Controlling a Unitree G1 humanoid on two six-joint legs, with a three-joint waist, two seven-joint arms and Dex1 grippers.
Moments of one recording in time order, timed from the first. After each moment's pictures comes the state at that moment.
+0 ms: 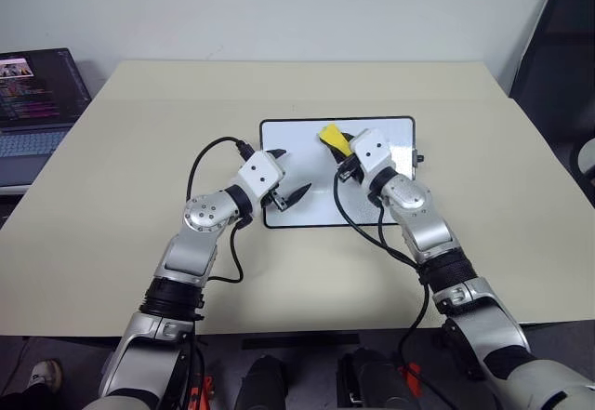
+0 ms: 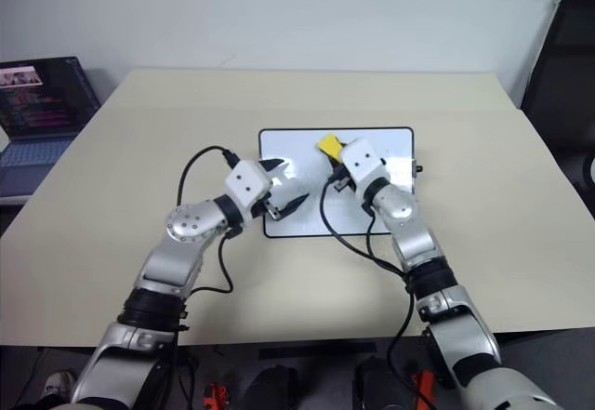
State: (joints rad) left arm -0.53 0.42 -0.12 0.16 0.02 0.04 -0.65; right arm -0.75 -0.15 0.18 0.47 -0.06 -0.06 0.32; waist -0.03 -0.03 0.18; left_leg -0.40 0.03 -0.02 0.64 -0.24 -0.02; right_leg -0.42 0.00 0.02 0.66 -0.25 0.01
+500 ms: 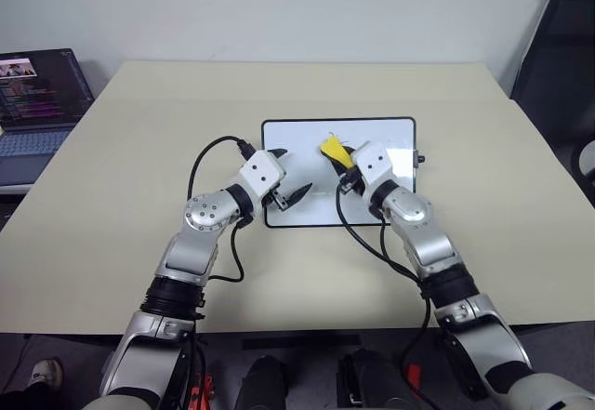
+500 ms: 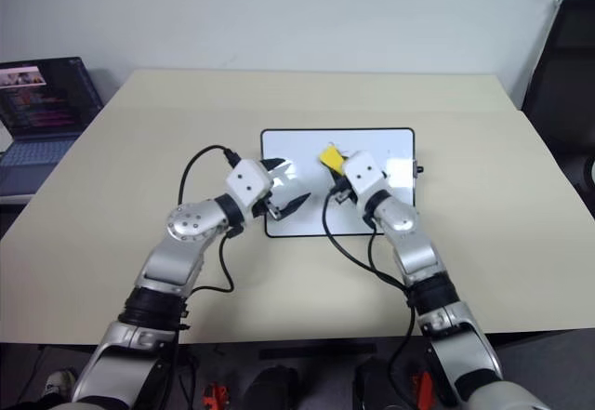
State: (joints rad) left arm -0.53 0.42 -0.12 0.16 0.02 0.04 -0.65; right arm -0.60 -0.18 0.18 0.28 -0.06 0.05 0.35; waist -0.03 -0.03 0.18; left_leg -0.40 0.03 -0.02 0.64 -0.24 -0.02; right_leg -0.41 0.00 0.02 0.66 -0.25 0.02
